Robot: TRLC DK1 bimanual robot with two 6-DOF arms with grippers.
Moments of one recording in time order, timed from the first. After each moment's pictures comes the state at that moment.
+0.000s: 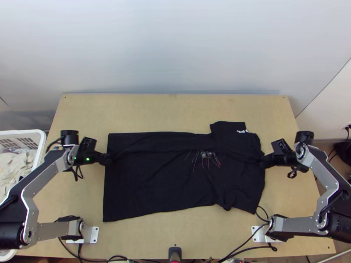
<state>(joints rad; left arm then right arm) 0.10 1.40 0.75 -0.40 0.38 0.28 -0.32 1.47 0.82 -0.62 -0.45 -0.64</state>
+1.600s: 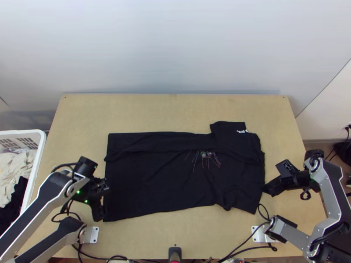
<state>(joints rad) -0.34 0.93 0.68 -1.17 0.26 0.76 -0.45 1.22 0.74 -1.15 -0.41 -0.96</state>
